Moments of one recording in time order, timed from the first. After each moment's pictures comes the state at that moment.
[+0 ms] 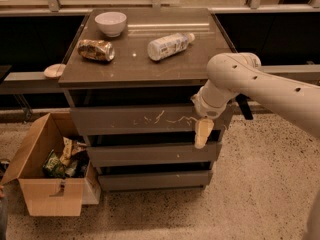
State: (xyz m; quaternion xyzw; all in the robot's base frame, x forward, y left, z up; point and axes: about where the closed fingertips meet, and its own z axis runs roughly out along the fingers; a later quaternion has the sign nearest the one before) arm 0.630 -0.140 0.680 -0.69 0.70 0.00 0.16
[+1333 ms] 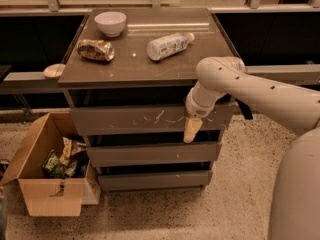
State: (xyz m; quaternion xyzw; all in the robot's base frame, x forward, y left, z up) arm 0.664 -0.114 0.644 -0.69 0.71 0.02 0.16
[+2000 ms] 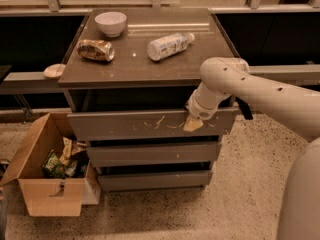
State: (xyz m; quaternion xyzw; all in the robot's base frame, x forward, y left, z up) arm 0.644 -0.120 0.644 -0.69 0.71 0.04 0.15
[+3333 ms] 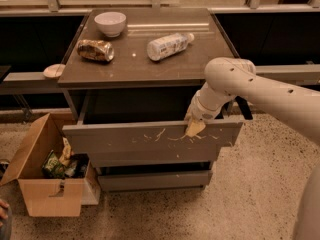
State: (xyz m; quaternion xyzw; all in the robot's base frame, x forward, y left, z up) arm 0.633 -0.117 0.660 -0.69 0.70 0.05 0.17
